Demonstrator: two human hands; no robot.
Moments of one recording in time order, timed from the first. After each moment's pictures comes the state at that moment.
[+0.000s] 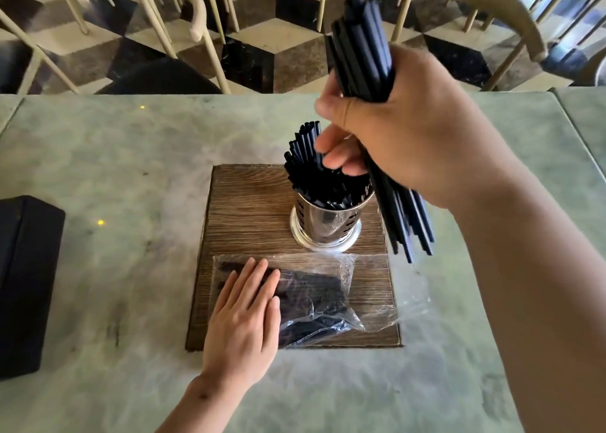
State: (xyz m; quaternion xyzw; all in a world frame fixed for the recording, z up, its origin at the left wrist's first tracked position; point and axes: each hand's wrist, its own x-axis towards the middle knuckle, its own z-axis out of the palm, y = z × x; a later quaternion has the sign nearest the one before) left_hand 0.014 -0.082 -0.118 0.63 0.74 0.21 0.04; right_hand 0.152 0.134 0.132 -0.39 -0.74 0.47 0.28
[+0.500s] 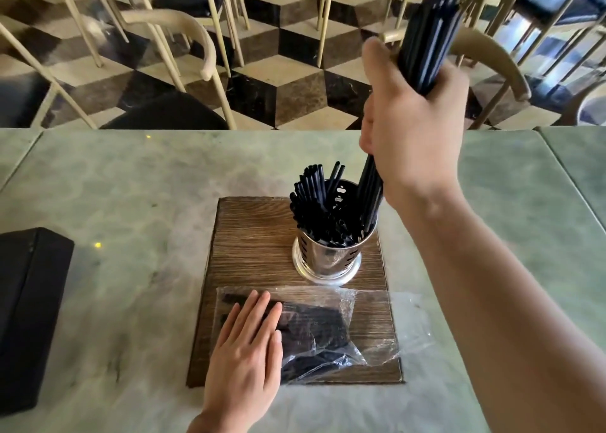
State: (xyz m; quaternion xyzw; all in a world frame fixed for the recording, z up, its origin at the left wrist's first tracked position) left_hand 0.011 -0.081 -0.126 0.64 0.73 0.23 0.02; right_hand 0.121 0.155 0.139 -0.38 -0.58 0.47 0.55
